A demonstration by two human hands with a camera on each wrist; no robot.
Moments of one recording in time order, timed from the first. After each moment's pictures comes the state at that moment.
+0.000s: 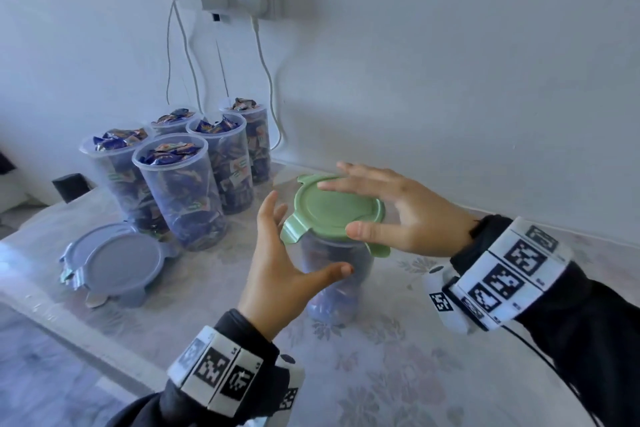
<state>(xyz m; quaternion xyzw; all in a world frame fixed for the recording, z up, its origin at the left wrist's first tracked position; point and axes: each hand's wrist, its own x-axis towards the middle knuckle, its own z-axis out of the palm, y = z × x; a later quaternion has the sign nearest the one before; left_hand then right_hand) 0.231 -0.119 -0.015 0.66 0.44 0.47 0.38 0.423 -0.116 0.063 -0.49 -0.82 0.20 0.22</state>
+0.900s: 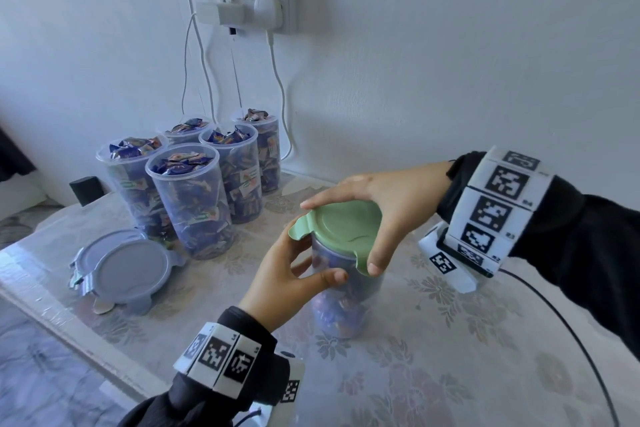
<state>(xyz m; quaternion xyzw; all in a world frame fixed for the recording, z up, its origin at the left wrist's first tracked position) 0.226 -0.095 -0.023 0.64 0.37 0.45 0.50 0.399 -0.075 0.120 -0.48 -0.83 0.27 -0.10</state>
